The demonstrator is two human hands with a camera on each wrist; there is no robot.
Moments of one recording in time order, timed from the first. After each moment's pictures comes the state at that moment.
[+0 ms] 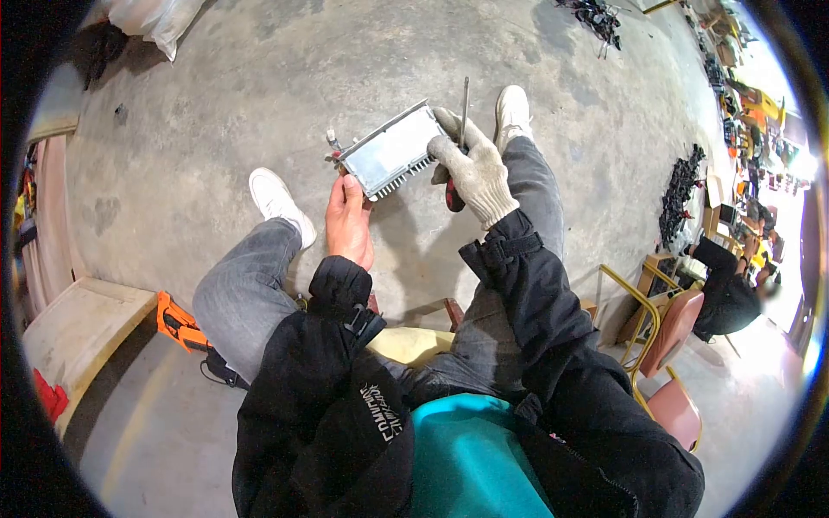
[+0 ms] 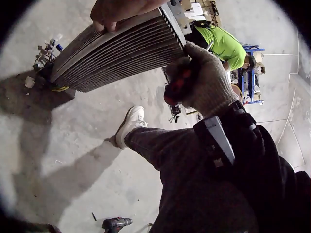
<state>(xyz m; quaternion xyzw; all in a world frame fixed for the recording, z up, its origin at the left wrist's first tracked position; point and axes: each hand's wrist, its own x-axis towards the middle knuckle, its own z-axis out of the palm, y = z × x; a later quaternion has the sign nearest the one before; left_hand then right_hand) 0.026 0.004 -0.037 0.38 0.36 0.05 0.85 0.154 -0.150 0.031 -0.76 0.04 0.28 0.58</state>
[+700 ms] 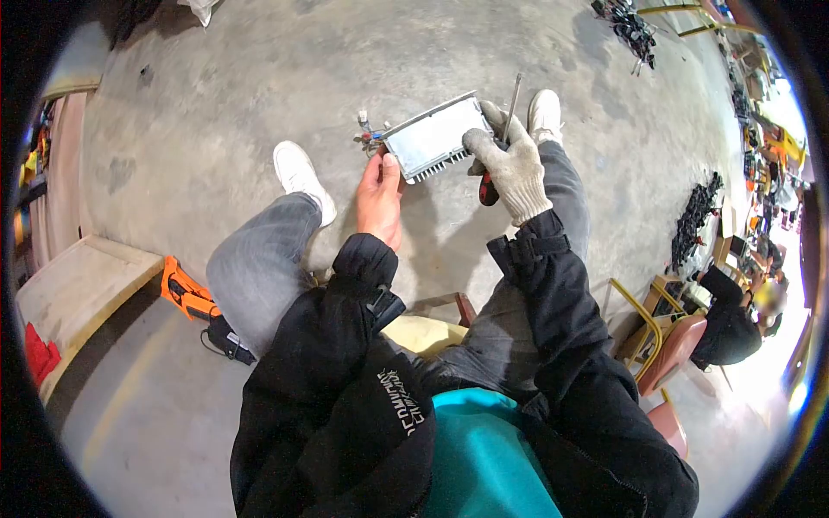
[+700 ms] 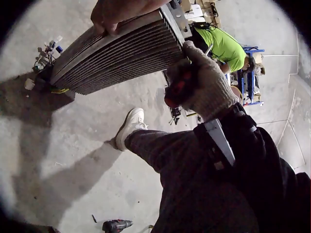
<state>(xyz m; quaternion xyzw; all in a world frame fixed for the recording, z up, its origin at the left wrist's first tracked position) 0.030 0.004 -0.036 0.38 0.38 0.04 0.84 0.152 -0.145 0.037 -0.78 0.03 0.25 0.57</state>
